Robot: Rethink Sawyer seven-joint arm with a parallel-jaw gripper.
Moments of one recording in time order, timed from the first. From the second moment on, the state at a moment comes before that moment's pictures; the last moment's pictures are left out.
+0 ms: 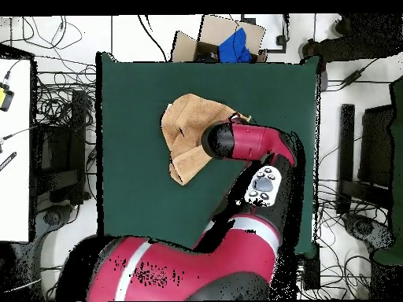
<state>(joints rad) -0.10 -0.32 -0.35 1.28 -0.08 0.35 2.30</state>
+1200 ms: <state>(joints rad) -0.18 -0.56 -0.16 1.29 -0.10 0.60 2.27</state>
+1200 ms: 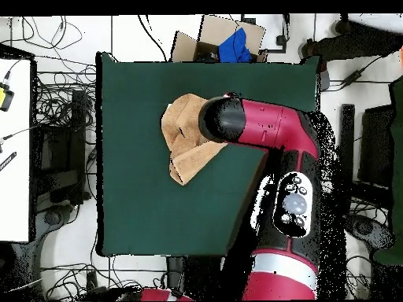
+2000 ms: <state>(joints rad) -0.20 -0.49 -0.05 1.28 -0.11 0.60 2.27</state>
